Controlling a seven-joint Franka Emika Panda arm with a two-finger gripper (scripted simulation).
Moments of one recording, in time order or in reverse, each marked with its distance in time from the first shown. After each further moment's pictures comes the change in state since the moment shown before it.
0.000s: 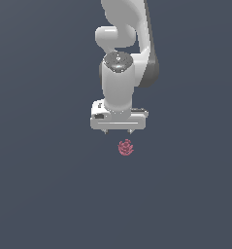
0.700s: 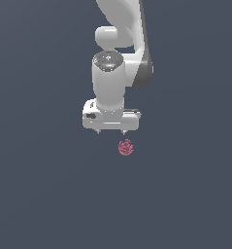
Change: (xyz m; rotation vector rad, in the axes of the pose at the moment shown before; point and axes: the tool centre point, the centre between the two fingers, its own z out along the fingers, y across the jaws) arm 0.004 0.027 -0.004 -0.016 0.006 0.024
